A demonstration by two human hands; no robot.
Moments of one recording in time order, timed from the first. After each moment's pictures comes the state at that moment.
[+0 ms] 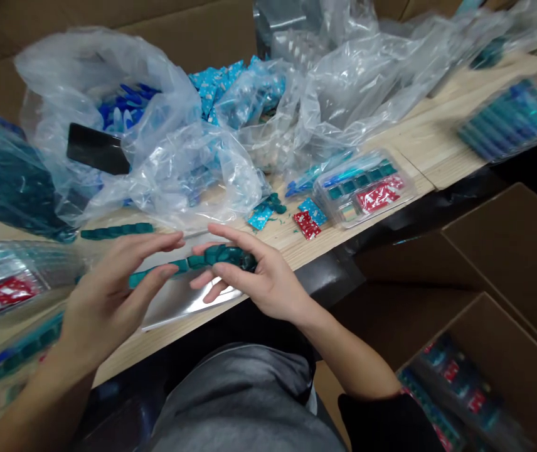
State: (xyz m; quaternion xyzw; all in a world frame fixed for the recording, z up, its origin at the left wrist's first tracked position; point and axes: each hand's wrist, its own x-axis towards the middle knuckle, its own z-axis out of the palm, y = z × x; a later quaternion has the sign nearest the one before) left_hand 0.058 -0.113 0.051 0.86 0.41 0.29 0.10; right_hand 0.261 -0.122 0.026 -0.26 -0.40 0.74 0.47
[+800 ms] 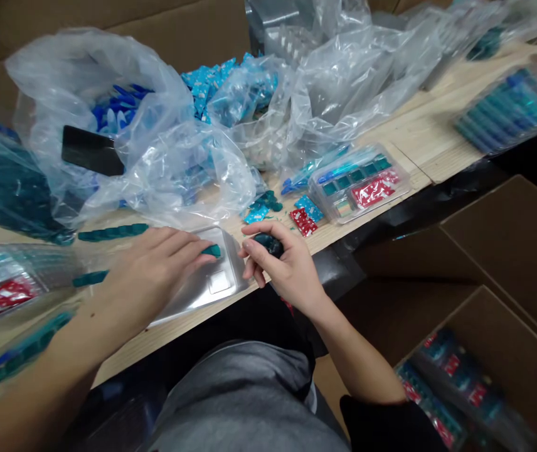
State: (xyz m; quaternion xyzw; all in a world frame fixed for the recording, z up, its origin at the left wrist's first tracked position) left_hand 0.083 -0.090 0.045 0.94 0.32 0.12 -0.06; right_hand 0.283 -0.120 0.025 -0.40 -0.42 0.62 0.53
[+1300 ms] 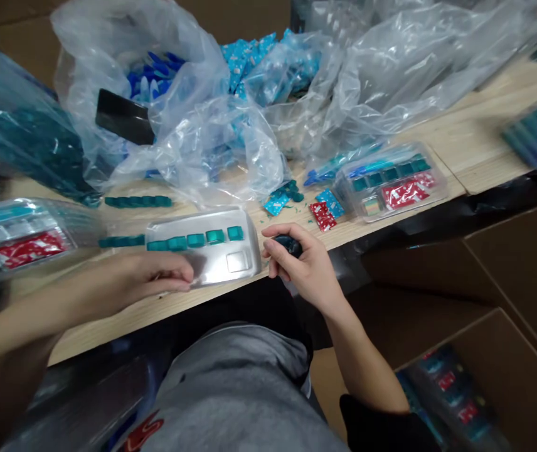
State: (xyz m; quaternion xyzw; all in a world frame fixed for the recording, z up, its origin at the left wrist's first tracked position) left_hand 0.019 -0.115 0.060 0.84 0.39 0.04 0.38; right_hand 0.286 -0.130 0.018 -0.46 -0.45 0.61 0.46
